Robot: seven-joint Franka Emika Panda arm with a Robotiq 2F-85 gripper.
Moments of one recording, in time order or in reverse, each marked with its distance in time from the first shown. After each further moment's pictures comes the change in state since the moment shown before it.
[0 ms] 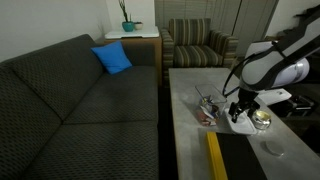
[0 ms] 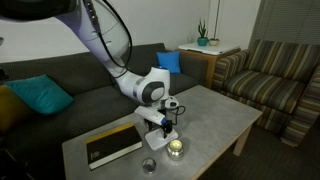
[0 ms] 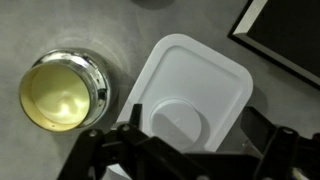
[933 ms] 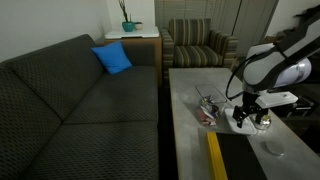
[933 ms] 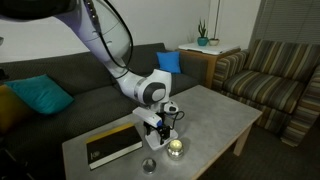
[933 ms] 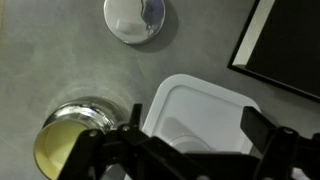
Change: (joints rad) arm -0.004 0.001 -0.010 -0.003 0.007 -0.109 0.114
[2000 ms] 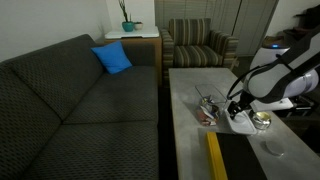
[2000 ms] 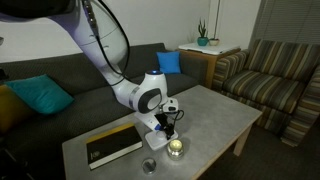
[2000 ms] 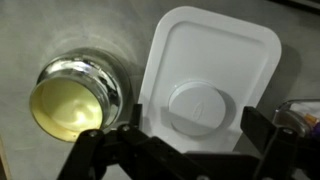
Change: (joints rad) arm 0.024 0.001 -0.034 -0.090 0.001 0.377 0.130
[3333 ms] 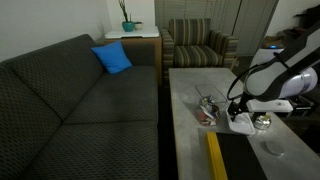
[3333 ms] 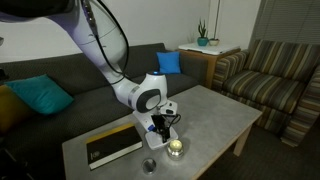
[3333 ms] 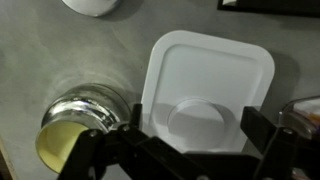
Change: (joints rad) arm 0.015 -0.003 -0.009 0.000 0.067 -0.063 0.128
